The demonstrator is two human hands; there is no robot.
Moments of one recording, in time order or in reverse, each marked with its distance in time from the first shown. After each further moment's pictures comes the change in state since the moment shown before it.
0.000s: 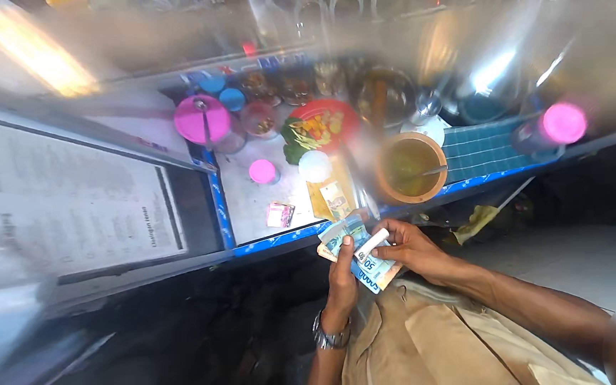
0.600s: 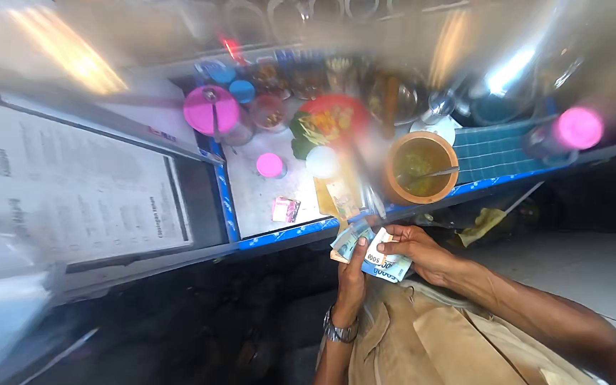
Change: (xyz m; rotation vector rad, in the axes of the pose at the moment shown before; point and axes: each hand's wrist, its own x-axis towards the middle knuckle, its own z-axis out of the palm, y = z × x) left_hand 0.003 -0.029 -0.011 -0.053 0.083 0.011; right_hand 0.015 0.016 -0.001 0.197 0.105 0.173
